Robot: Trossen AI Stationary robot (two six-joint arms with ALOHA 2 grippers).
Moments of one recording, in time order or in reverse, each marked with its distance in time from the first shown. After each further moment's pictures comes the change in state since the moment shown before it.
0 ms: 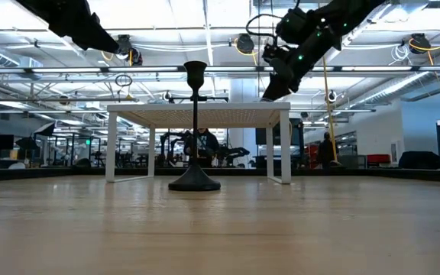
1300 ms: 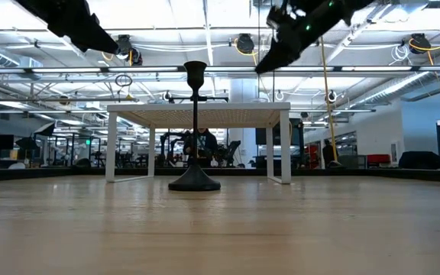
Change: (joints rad) left arm -0.001 0.000 0.000 -0.006 0.018 -0.036; right arm 0.148 -0.147 -0.001 0.015 0.051 -0.089
